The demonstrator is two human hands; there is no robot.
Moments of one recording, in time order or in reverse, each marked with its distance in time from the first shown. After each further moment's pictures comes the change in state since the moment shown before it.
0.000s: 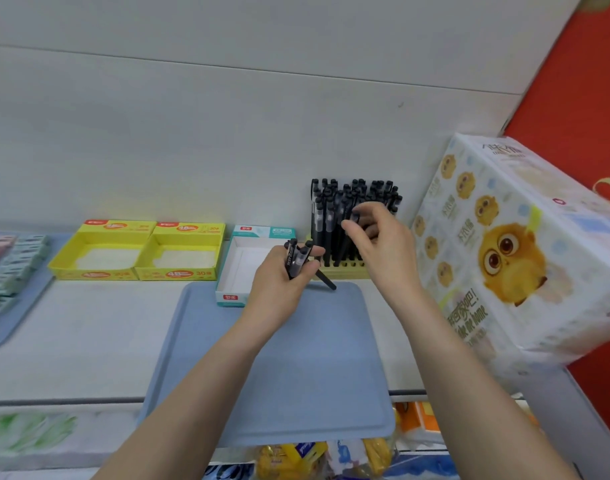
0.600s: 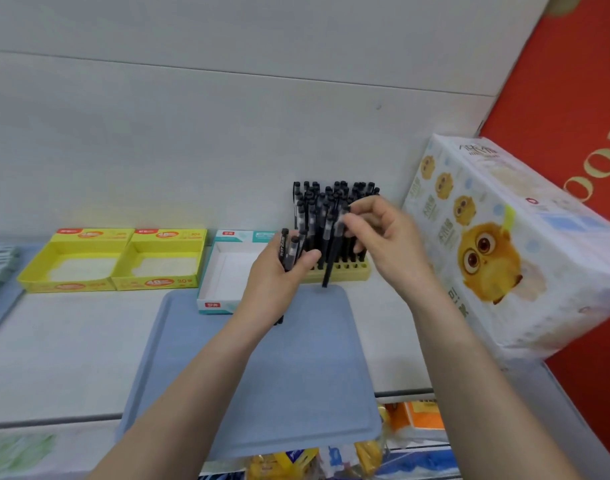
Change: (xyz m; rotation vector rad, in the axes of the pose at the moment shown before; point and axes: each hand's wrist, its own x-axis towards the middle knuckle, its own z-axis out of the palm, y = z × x) left_hand 0.012 0.009 0.013 -0.028 0.005 0.004; right_hand 0.000 -0.014 -0.038 0.395 -0.148 0.069
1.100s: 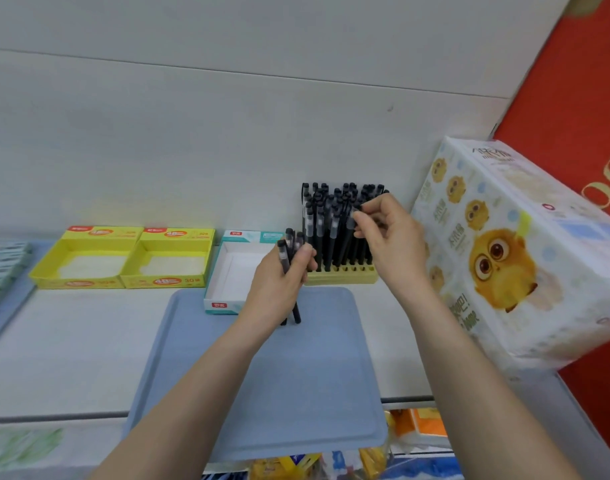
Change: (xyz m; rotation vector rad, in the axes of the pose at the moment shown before) left_hand 0.001 -0.006 -0.001 -0.037 -0.011 0.028; right_hand 0.013 0.017 0.009 -0.195 0.174 -0.069
